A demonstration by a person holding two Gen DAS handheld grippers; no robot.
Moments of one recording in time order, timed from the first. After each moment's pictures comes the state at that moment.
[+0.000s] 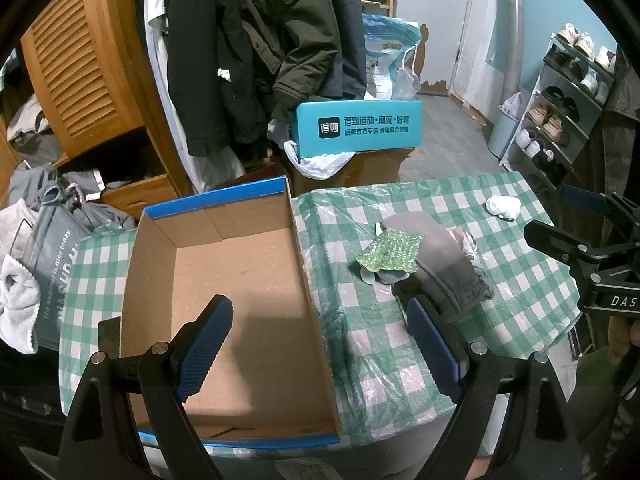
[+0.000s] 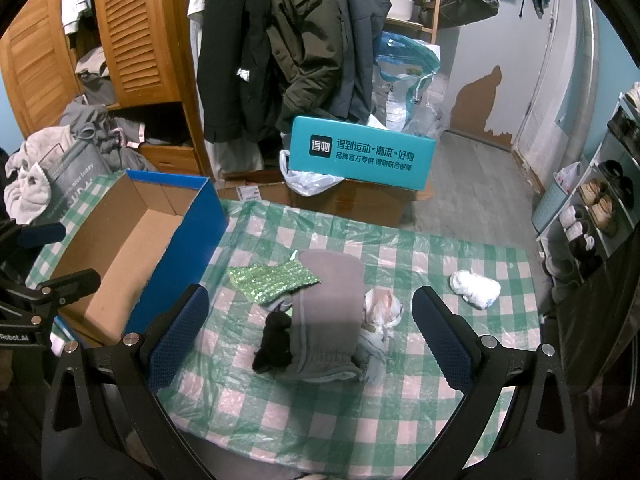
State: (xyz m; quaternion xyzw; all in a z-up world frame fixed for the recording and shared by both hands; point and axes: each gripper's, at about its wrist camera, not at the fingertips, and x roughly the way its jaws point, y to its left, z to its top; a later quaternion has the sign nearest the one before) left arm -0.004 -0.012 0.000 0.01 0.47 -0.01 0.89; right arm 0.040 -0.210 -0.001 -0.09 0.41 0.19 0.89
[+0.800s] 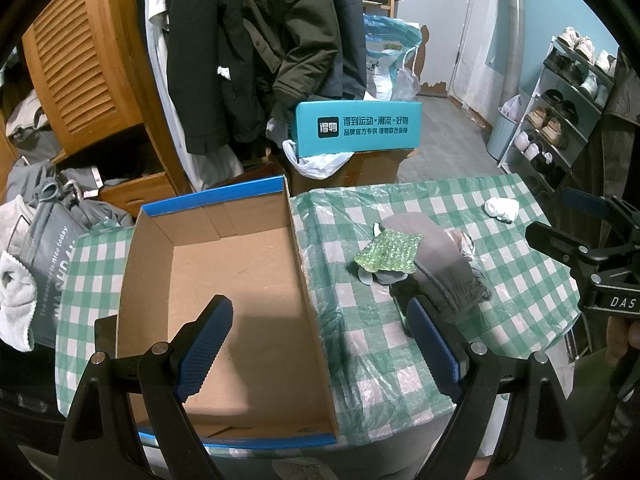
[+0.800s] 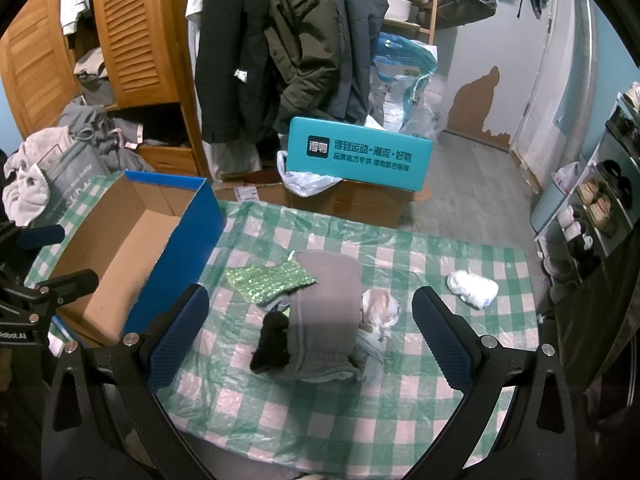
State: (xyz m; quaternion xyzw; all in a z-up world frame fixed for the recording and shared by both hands) left arm -0.004 -0.009 0.000 0.01 0.47 -0.01 0.89; right arm 0.040 -0.211 -0.001 -0.09 0.41 0.19 0.89
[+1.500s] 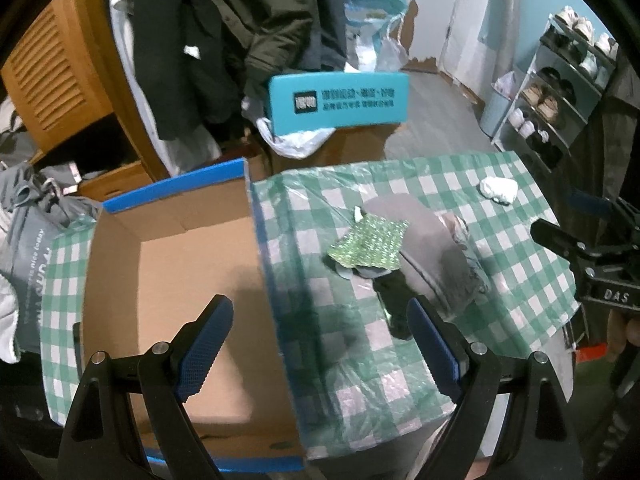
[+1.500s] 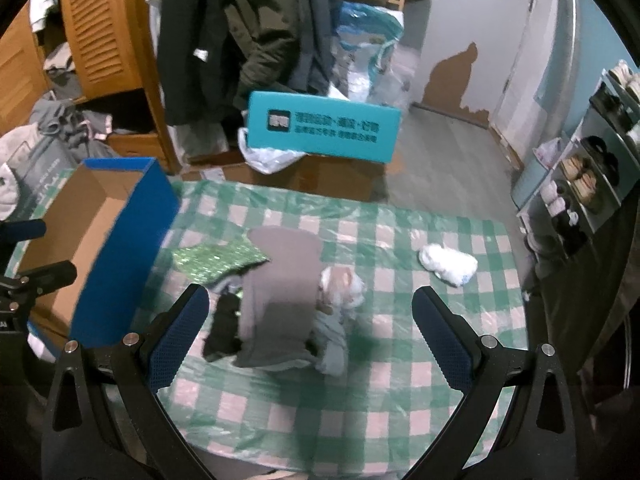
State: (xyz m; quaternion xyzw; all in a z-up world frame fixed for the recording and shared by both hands) left arm 0.030 -0.047 -0.030 0.01 0.51 -0.03 0.86; right arm 0.068 -0.257 -0.035 -0.09 0.44 0.13 0.88
